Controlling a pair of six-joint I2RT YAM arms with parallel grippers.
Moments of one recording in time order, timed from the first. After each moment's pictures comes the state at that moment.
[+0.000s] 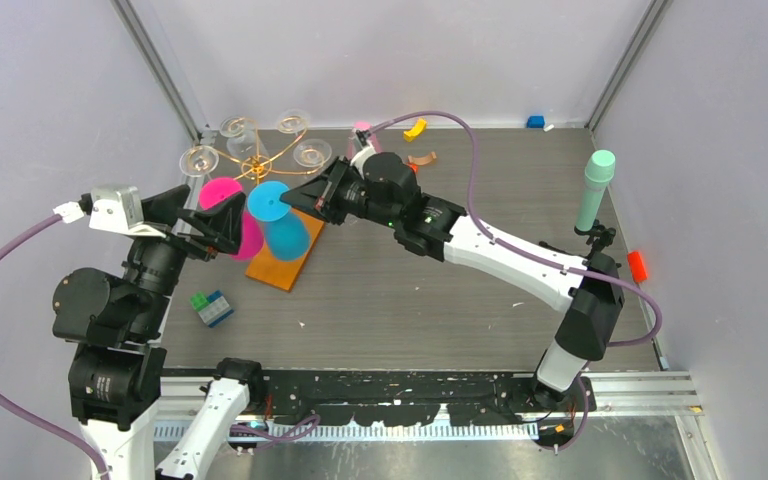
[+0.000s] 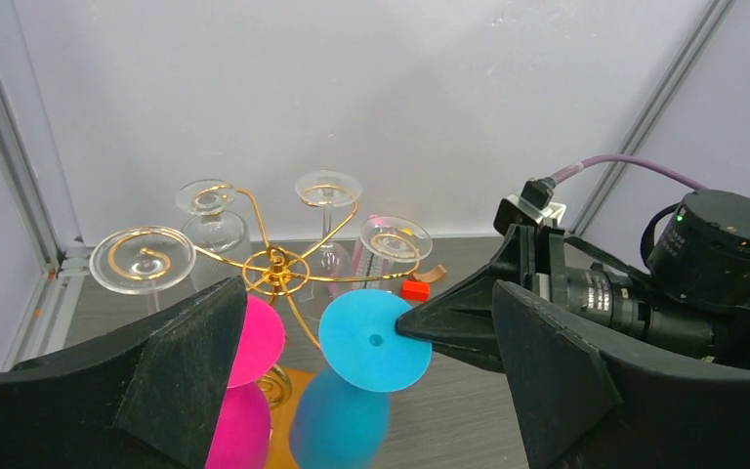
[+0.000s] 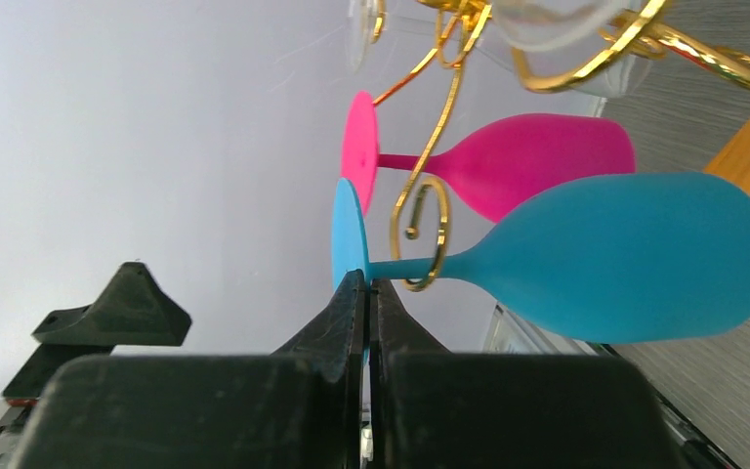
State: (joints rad) left arm -0.15 0.59 1.35 -0.55 0.09 -0.21; right arm 0.99 1.68 1.57 0.01 -0.09 1.30
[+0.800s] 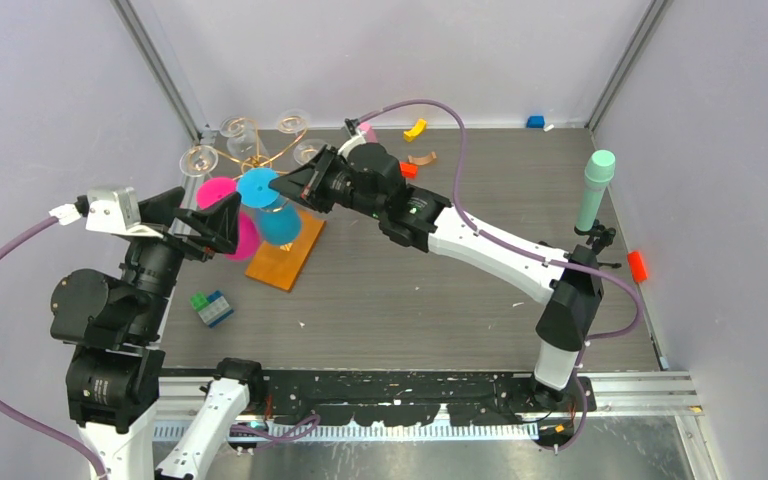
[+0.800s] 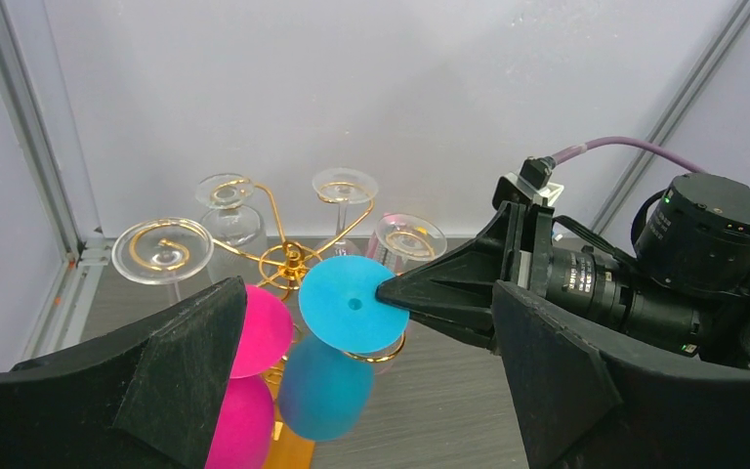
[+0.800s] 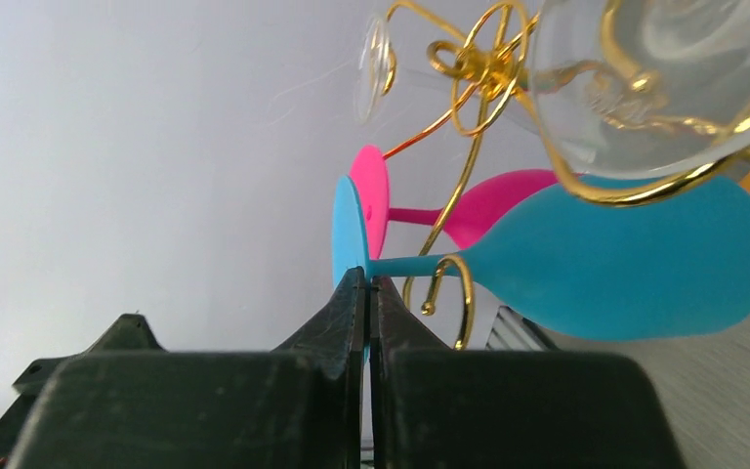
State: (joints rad) left arm -0.15 0.59 1.37 -0.58 0.05 -0.20; right arm 0.99 1.78 1.72 0.00 -0.06 1.27
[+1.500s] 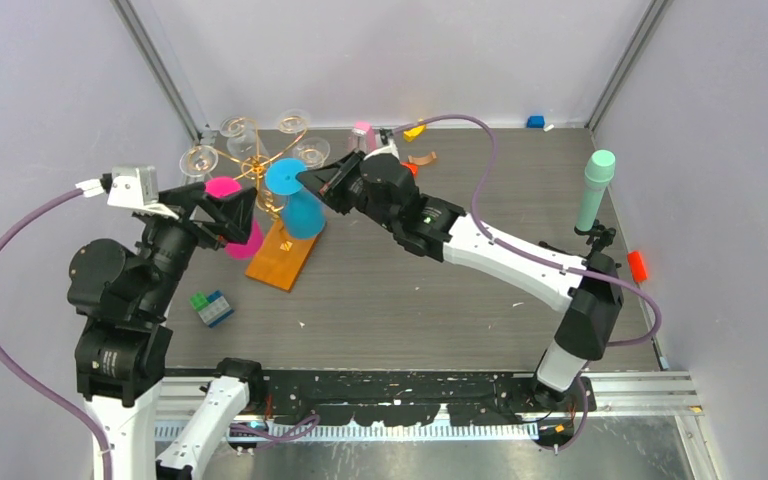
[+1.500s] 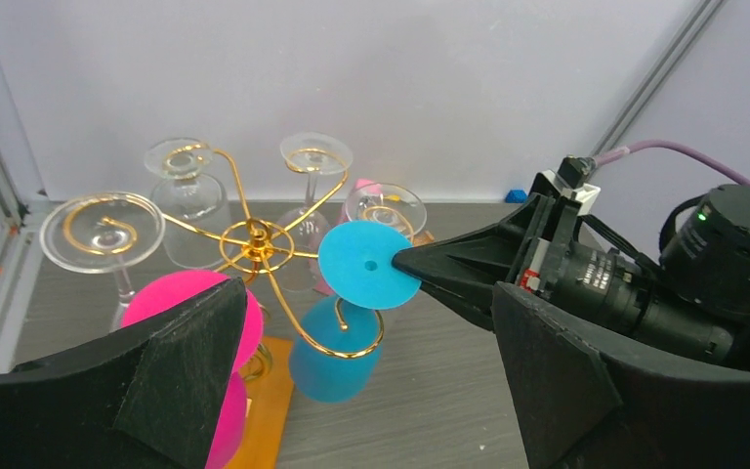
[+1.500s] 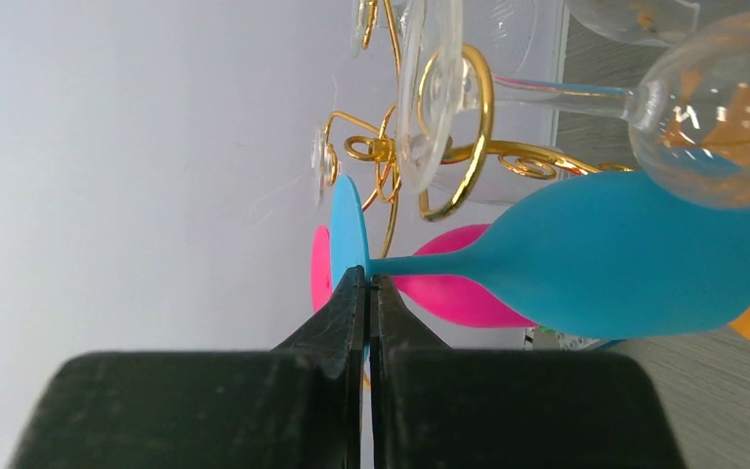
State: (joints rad) left arm -0.15 0.65 1.37 -0.59 0.11 -0.24; right arm 0.99 1.71 1.61 -0.02 0.21 1.34
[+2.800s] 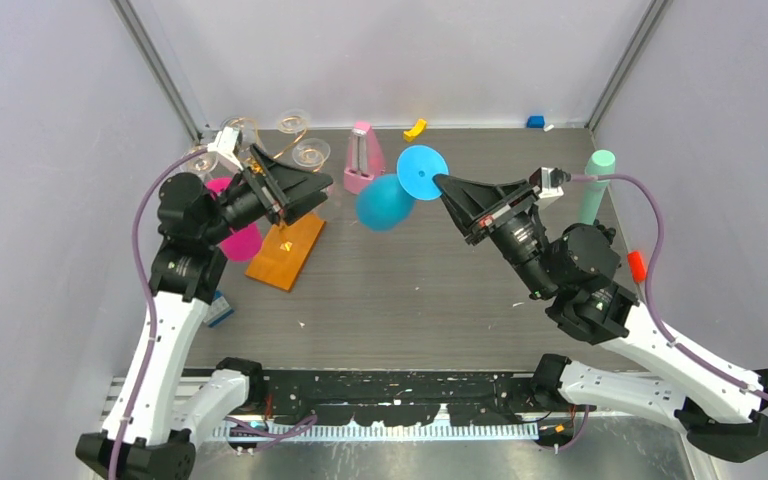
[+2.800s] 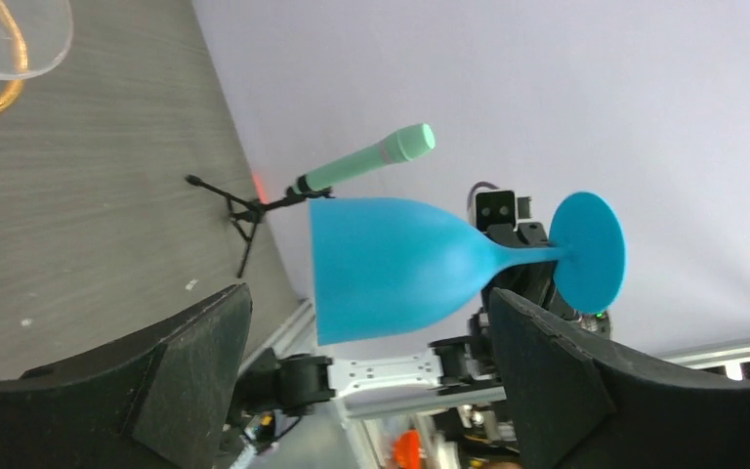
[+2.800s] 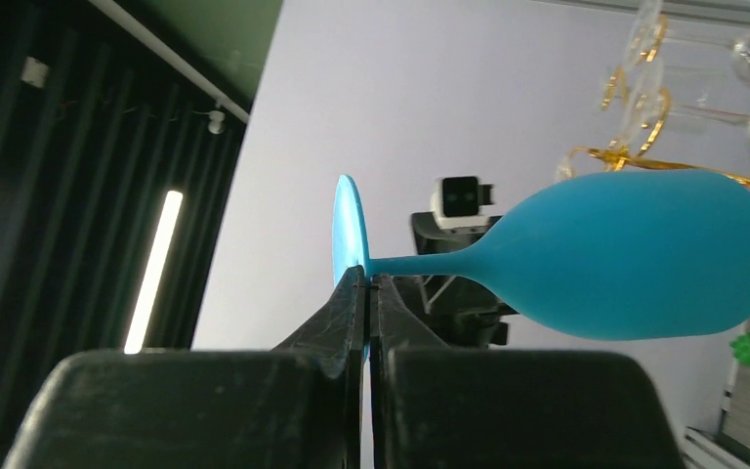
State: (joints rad) left arm -0.18 0.88 1.10 -0.17 0.73 -1.15; right arm 0.99 0.81 1.03 0.08 0.36 1.44
